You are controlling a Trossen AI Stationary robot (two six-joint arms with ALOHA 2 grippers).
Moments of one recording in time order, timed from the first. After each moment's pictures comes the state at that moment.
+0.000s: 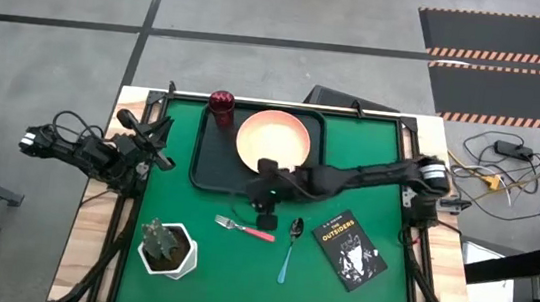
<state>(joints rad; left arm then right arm) -0.24 0.29 0.12 0.87 -0.83 0.82 0.07 1.92 1.55 -0.39 0.06 -0.10</state>
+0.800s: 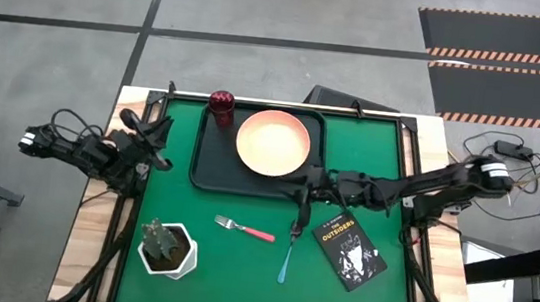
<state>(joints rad) -0.24 0.30 0.13 0.88 -0.81 0.64 0.10 1.45 0.73 0.61 0.19 0.13</state>
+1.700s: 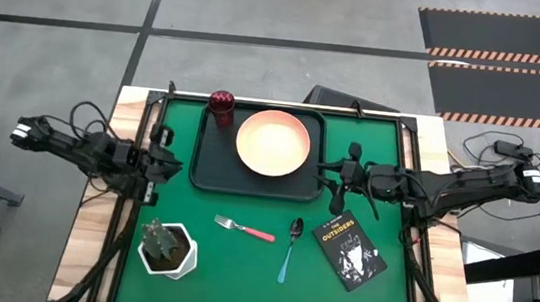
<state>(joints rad) -0.24 0.55 0.32 0.75 -0.10 0.19 0.10 1.02 0.66 0.08 0.37 -0.03</state>
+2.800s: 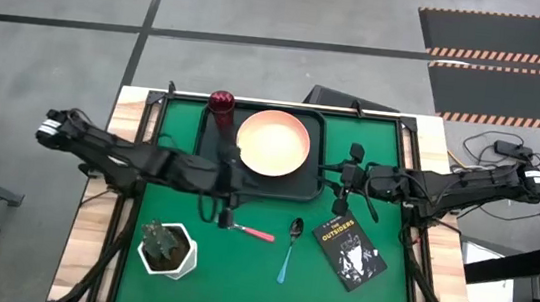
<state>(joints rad) -0.24 1.30 1.15 -0.25 -0.29 -0.10 0.10 1.00 0.65 -0.01 0.37 -0.10</state>
